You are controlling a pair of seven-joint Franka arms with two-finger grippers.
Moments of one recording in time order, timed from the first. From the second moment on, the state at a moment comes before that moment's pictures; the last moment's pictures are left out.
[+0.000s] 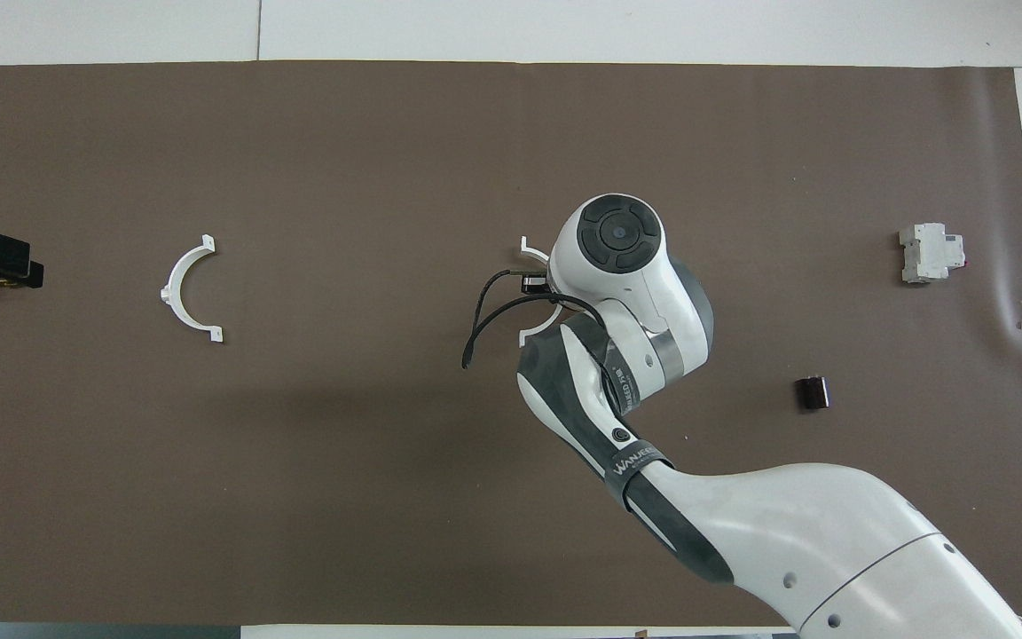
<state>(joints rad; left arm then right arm) 0.00 0.01 0.01 -1.58 -0.02 1.54 0.04 0.48 0.47 0.02 -1.76 0.02 2.26 0.58</state>
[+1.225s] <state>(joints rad) 0.02 0.17 0.00 -2.08 -0.02 2.32 0.04 0.25 0.19 0.00 -1.55 0.01 1.74 0.39</state>
